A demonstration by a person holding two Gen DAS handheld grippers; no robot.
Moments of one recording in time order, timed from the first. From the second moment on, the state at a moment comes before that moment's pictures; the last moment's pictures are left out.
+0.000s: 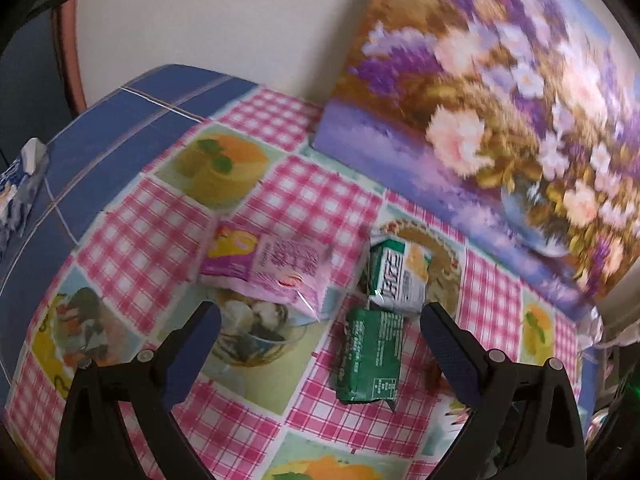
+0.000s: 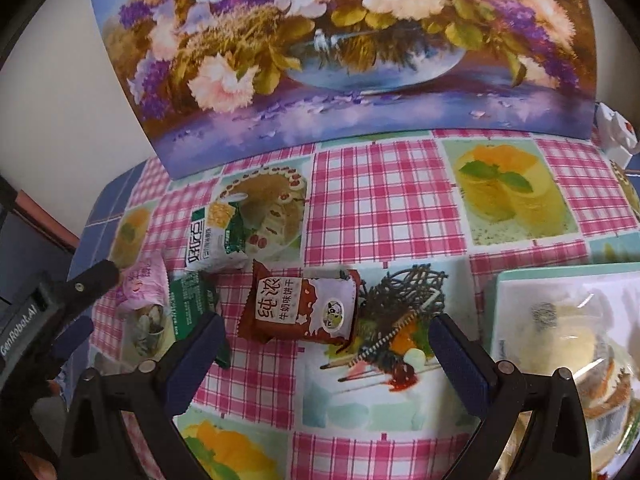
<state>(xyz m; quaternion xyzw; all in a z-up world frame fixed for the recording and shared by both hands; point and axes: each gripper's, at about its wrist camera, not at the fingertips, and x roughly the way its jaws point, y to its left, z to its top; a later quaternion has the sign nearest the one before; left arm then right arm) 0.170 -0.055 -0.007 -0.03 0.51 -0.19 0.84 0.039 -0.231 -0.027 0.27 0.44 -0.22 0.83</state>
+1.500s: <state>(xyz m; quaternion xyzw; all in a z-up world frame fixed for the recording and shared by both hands) 0.172 -0.095 -0.049 0.00 0.56 -0.22 0.80 0.065 -0.214 -0.055 0.21 0.44 -0.25 0.83</state>
